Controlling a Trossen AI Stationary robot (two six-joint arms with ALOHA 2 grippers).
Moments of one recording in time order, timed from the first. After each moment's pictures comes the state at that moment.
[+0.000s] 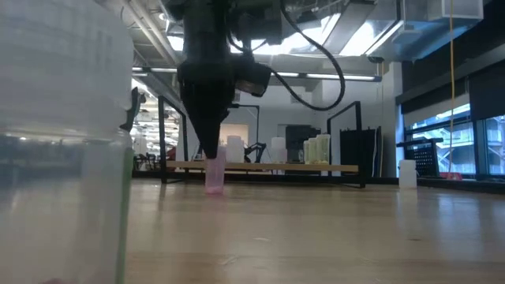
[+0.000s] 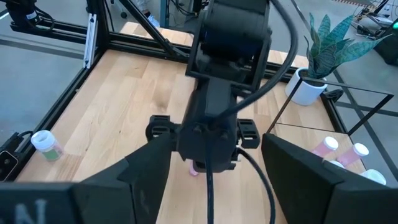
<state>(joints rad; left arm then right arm) -0.07 1.95 1.46 -0.94 -0.06 -0.26 0.23 1.22 1.24 -0.48 0.19 -0.06</state>
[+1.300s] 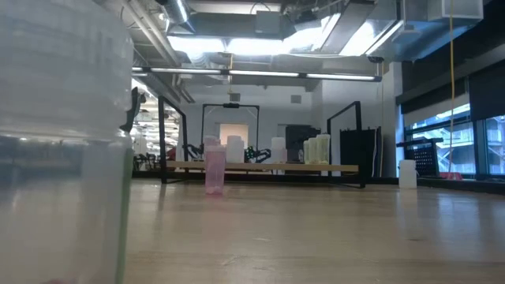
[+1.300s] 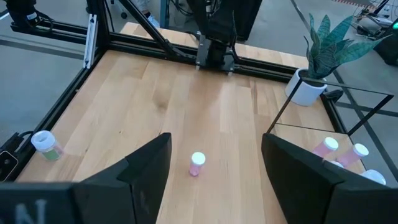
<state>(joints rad) -0.32 1.36 1.55 -1.25 -0.42 -0.66 0.23 1.22 1.24 -0.47 0.19 -0.06</state>
